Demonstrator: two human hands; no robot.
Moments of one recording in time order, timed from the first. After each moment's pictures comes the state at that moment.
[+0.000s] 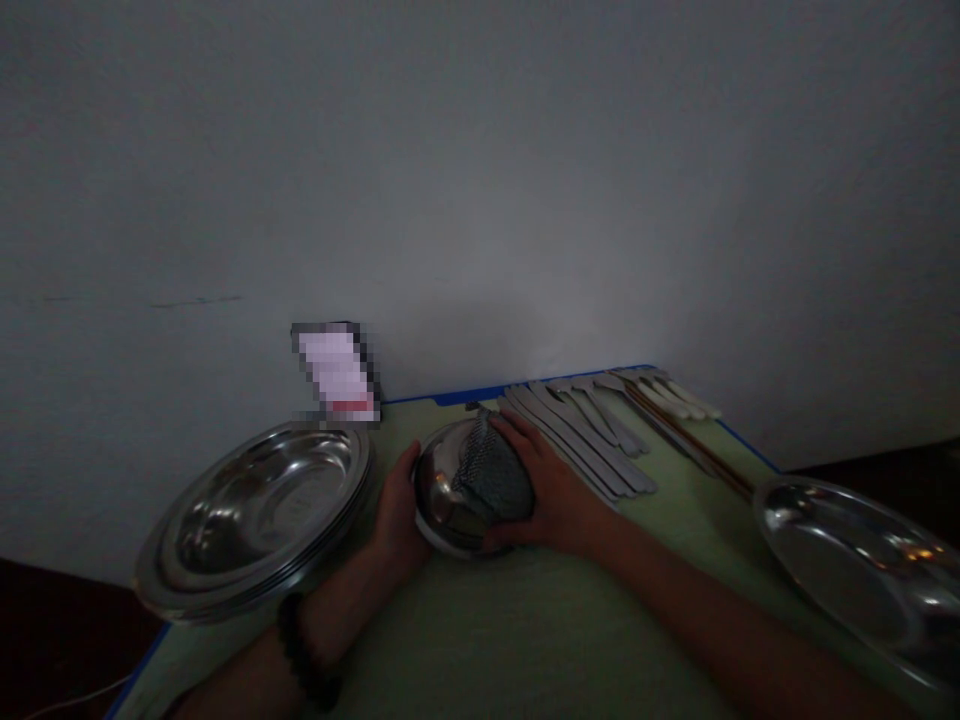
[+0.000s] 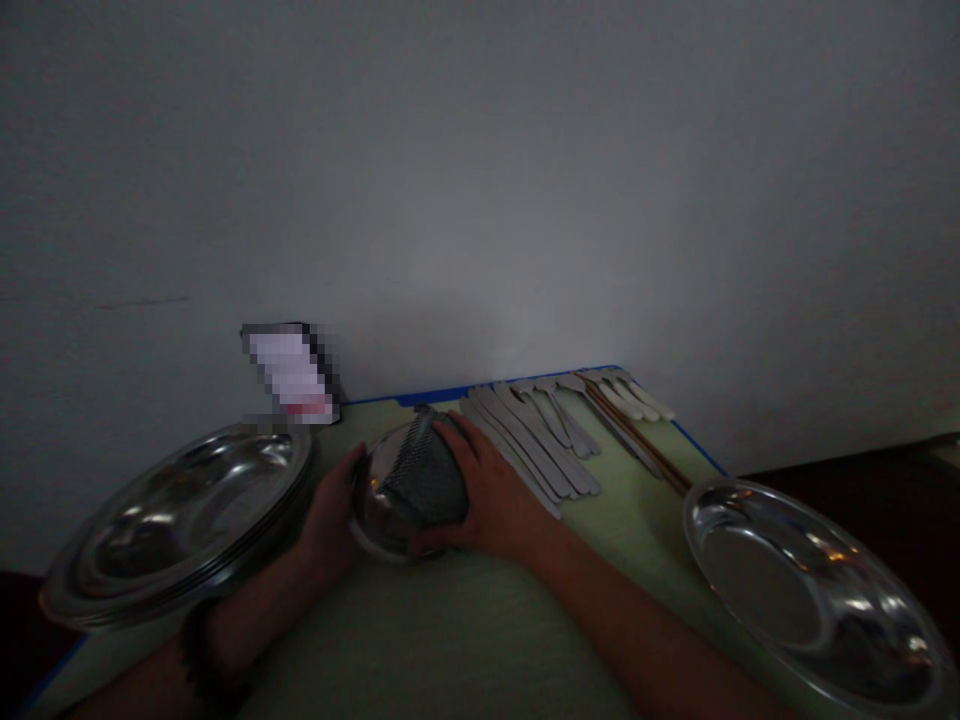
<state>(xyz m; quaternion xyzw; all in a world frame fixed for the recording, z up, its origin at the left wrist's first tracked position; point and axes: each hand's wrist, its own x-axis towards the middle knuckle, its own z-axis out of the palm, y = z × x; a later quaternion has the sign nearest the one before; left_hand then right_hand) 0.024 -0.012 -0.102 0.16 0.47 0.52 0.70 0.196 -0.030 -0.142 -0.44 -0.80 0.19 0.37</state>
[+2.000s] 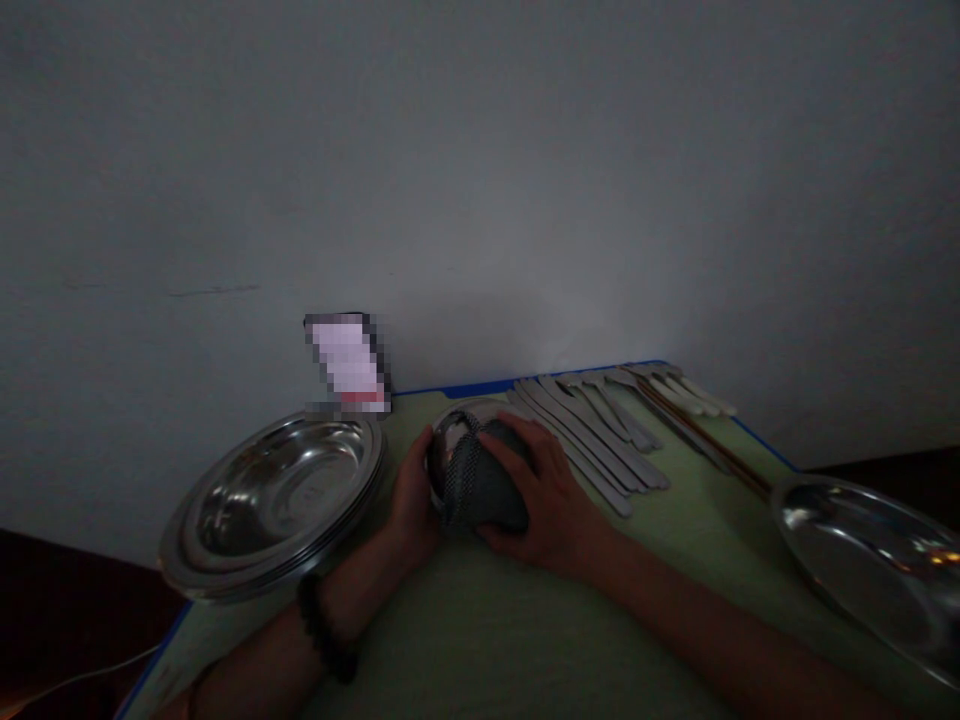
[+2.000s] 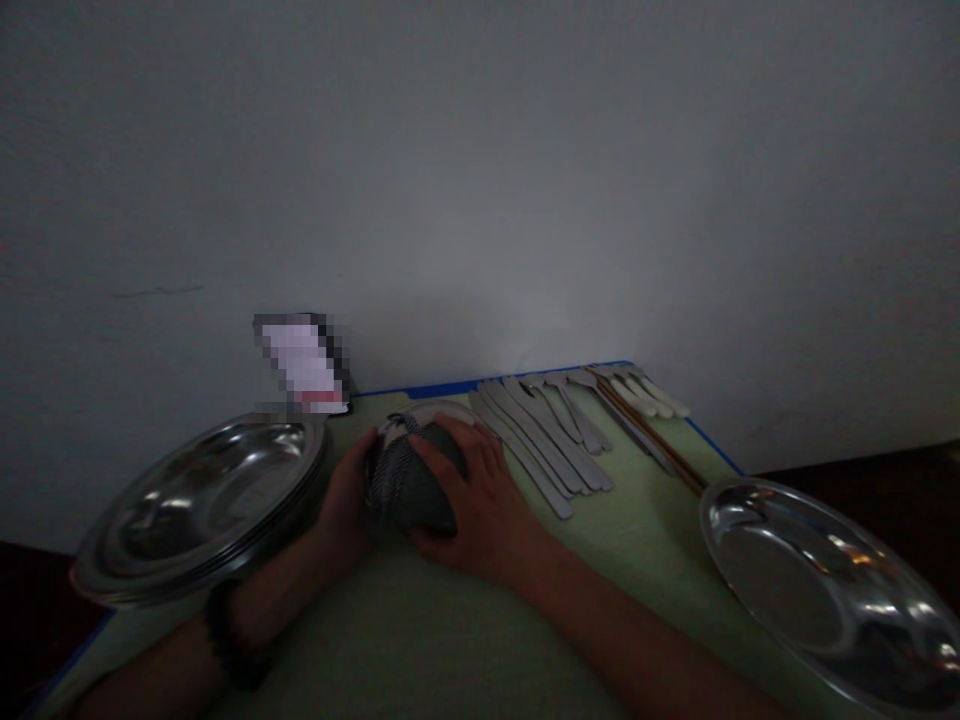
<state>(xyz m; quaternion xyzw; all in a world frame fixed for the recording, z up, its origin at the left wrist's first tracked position) 0.024 -0.012 -0.102 0.18 0.46 0.54 0.68 0.176 -0.043 -0.142 -0.40 -0.83 -0.02 0.39</state>
